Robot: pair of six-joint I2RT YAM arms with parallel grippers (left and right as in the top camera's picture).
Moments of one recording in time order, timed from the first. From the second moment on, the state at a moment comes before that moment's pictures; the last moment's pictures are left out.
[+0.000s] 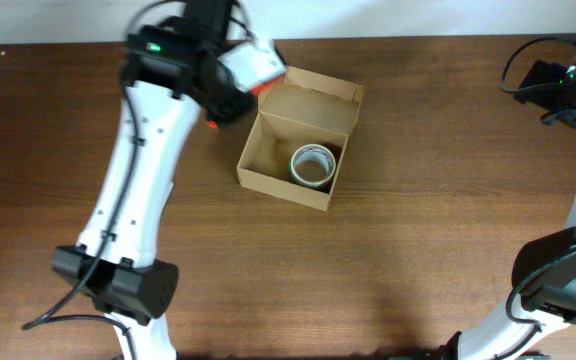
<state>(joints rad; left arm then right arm) -0.37 1.98 2.30 -1.43 0.03 0.73 -0.34 1.93 2.04 -1.23 0.18 0.25</state>
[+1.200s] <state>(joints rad) -0.42 2.20 2.30 -1.45 0.14 1.05 -0.34 1.93 2.04 -1.23 0.18 0.25</state>
